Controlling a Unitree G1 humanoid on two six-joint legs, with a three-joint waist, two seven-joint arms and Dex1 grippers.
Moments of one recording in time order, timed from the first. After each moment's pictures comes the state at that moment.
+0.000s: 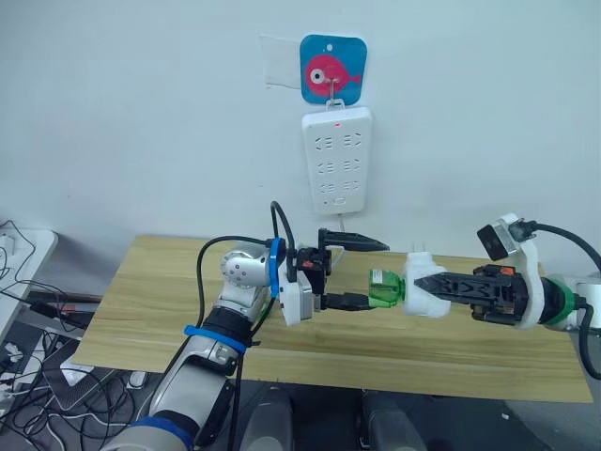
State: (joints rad) left arm -0.65 0.21 -0.28 0.47 -0.25 -1.09 -1.34; right arm -0.23 -1.01 -0.14 -0.16 1.95 1.25 0.42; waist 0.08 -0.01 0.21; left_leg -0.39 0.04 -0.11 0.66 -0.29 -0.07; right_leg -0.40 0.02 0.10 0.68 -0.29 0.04
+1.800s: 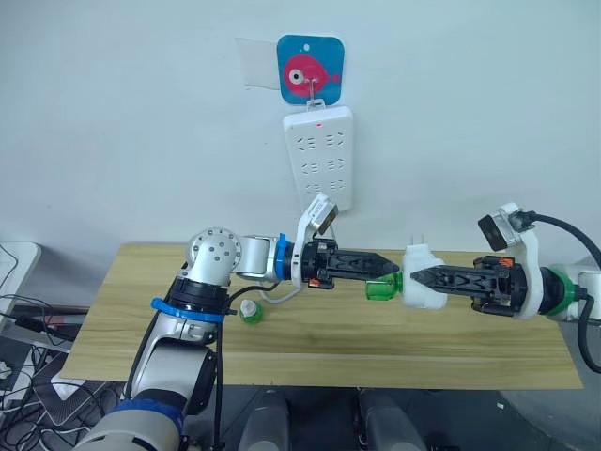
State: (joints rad) left arm -0.77 0.31 -0.07 0.18 -1.23 1.43 -0.76; right arm -0.26 -1.05 -0.13 -0.18 1.95 1.23 0.38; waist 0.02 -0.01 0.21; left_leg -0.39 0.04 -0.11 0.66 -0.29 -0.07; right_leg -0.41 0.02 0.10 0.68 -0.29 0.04
